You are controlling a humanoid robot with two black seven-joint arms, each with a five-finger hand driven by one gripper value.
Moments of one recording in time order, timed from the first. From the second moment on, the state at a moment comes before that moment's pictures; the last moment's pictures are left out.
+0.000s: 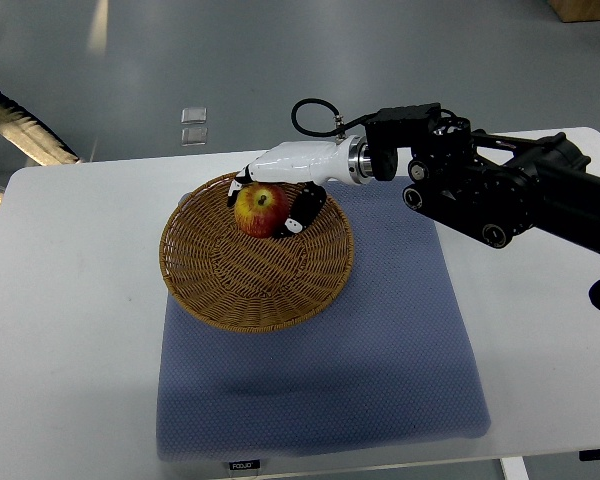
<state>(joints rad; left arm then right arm) -0.01 0.00 -0.11 -0.13 0.07 -0.05 -0.03 1.19 -0.14 0.23 0.86 -1.60 0.24 0.38</state>
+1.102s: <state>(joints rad) -0.01 0.00 -0.11 -0.13 0.07 -0.05 -0.03 1.08 -0.07 0.24 0.80 -1.59 0.20 0.38</state>
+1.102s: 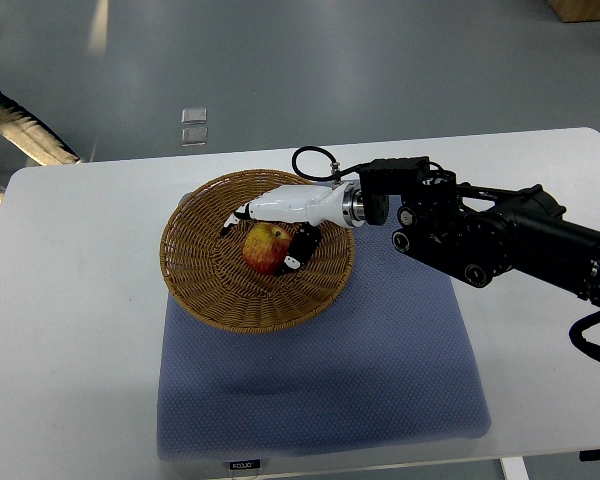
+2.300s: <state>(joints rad) -0.01 0.00 -0.11 -0.13 0.07 -0.05 -0.03 1.02 -0.23 0.57 0.72 -0.83 0.17 0.38</state>
